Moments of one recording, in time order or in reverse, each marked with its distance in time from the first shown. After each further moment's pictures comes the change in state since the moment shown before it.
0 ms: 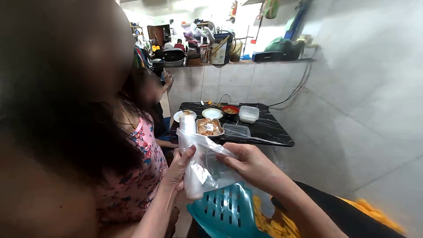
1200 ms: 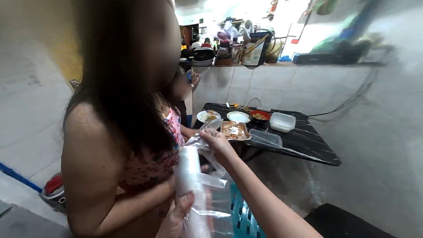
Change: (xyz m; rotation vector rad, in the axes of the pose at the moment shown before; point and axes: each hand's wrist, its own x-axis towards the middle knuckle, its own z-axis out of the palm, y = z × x) left_hand -0.144 -0.003 -0.046 -0.263 -0.052 0.096; right_hand 0.107 -0.007 0.134 0.797 0.032 0.192
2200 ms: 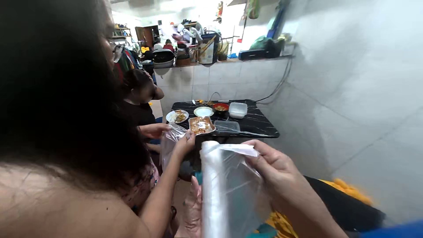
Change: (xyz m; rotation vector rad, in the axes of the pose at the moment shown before) left_hand 0.066 -0.086 0.033 -0.370 -0.625 -0.262; right_hand -0.177 -0.065 -0.106 -0.125 0.245 -0.358
